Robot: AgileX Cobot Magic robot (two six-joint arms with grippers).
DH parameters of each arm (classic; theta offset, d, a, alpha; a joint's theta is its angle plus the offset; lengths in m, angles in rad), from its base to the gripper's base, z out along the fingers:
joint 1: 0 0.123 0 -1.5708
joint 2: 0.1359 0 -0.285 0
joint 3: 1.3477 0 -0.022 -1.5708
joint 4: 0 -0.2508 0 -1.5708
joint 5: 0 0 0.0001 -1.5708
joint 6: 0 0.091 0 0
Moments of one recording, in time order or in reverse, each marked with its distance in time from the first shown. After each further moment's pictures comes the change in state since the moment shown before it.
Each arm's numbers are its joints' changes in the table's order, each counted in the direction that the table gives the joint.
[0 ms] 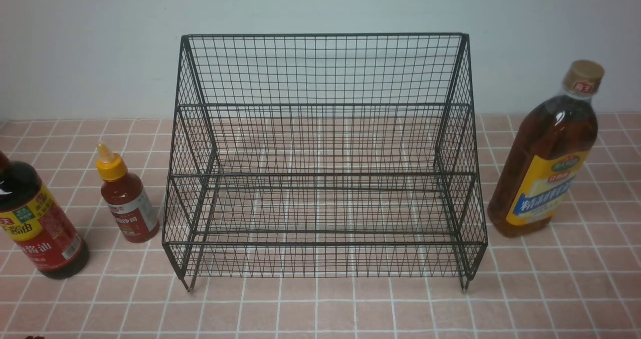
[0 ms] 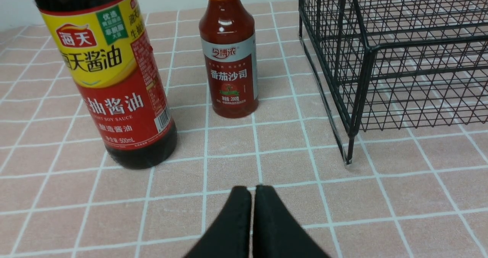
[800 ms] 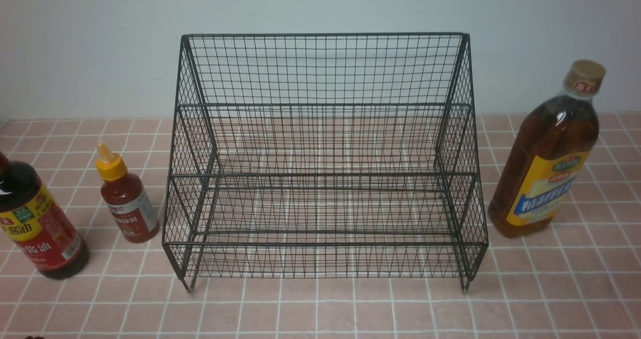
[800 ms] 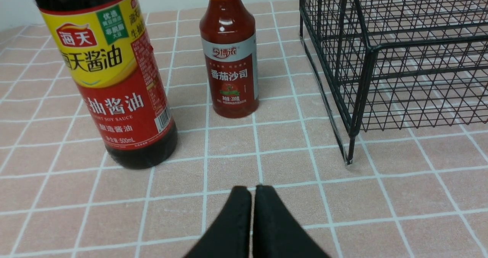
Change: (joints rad) right arm 0.000 0.047 -0.010 -0.249 0.629 0.138; left arm 0.000 0.000 0.000 0.000 0.000 0.000
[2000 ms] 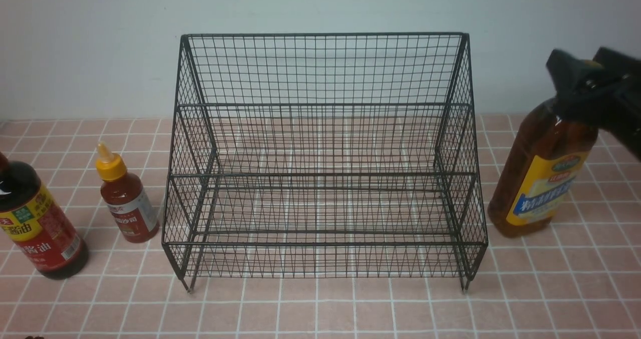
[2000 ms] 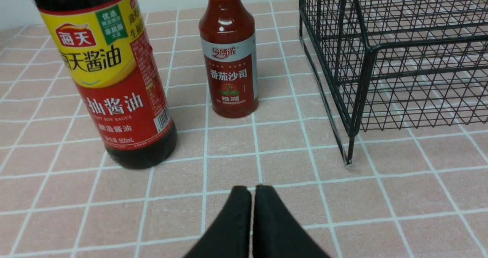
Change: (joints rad) right arm 0.000 1.461 -0.673 0.416 0.411 0.096; left arm 0.000 0.000 0.000 0.000 0.000 0.000
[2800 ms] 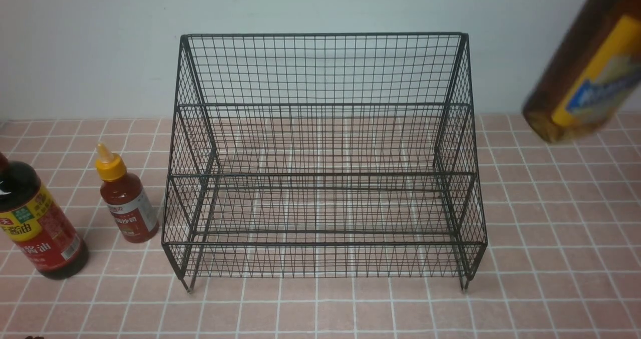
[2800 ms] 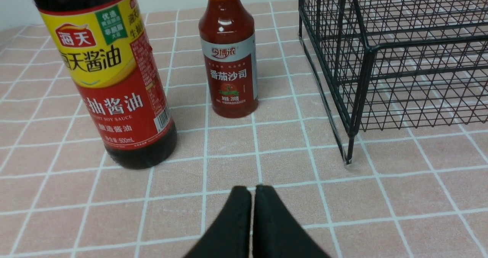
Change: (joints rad) right arm 0.093 -0.401 -0.288 0.091 -0.290 0.191; left arm 0.000 0.000 0.000 0.000 0.000 0.000
